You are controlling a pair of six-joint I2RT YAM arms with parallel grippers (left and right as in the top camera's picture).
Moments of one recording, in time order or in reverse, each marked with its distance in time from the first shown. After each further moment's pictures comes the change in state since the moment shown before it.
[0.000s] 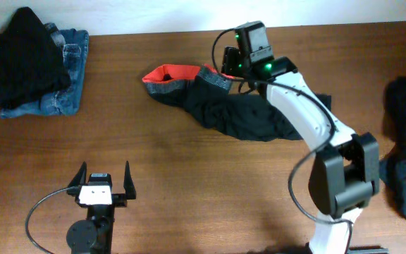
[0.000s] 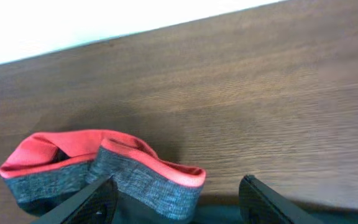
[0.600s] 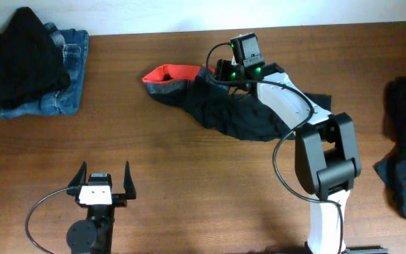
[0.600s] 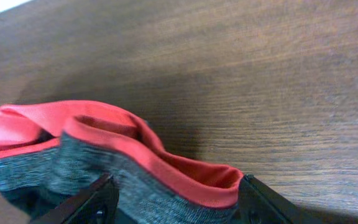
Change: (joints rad) left arm 0.000 0.000 0.000 0.000 0.000 0.000; right arm -0.010 0.164 -0.001 0.074 -0.148 0.043
